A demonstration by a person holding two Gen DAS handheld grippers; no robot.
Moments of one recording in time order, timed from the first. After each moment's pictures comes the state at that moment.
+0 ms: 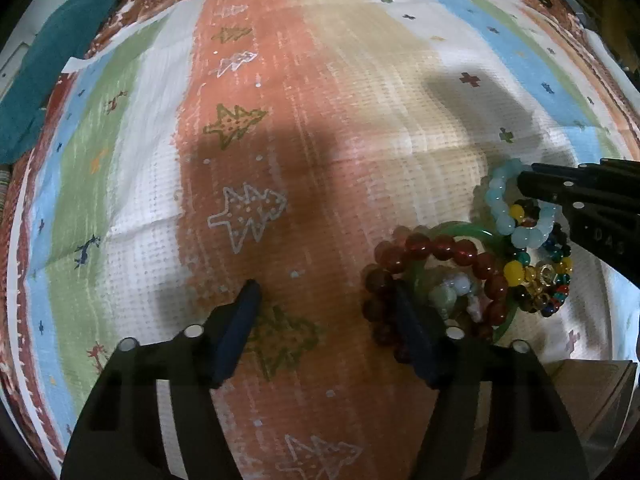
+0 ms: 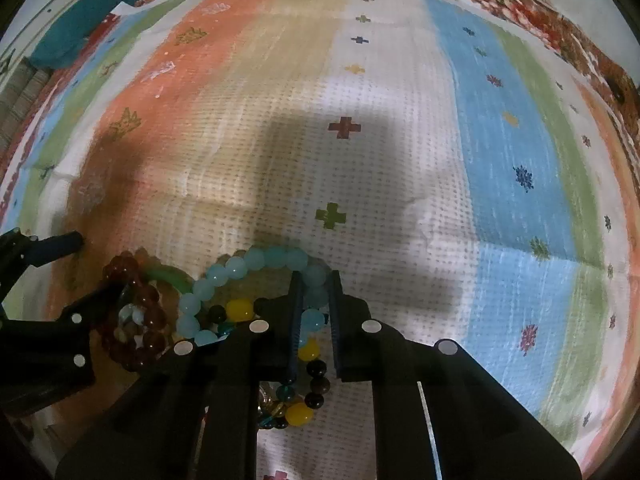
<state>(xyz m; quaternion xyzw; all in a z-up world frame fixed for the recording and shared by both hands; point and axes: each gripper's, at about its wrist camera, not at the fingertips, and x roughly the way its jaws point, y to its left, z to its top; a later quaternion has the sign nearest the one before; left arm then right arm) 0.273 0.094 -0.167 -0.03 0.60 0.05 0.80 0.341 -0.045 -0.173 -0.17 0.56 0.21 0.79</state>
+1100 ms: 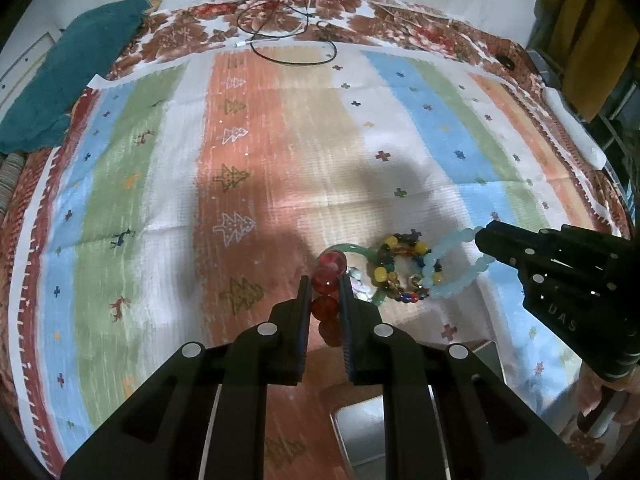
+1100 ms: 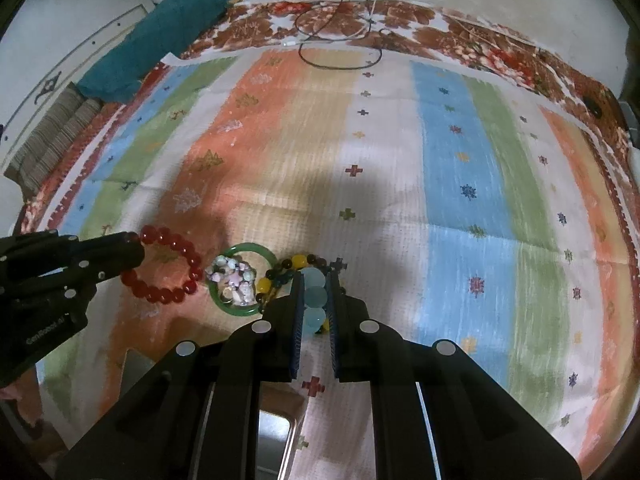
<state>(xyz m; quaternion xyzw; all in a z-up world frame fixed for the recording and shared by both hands) 0.221 0.067 -0.061 -0.09 0.52 0.03 0.85 0.261 -0.083 -0.080 -0.12 0.48 0.25 0.83</state>
